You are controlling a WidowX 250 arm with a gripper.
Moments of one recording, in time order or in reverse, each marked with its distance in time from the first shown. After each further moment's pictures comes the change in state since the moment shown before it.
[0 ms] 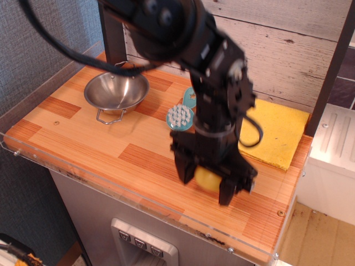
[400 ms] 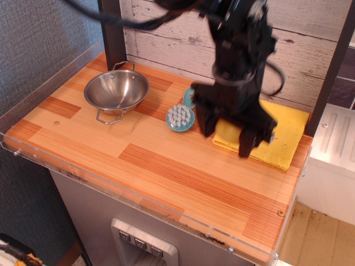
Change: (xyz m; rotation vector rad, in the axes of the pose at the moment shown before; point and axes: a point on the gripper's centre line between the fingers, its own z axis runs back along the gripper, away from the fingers) arm 0.053 0.005 0.027 0.009 -0.078 -0.072
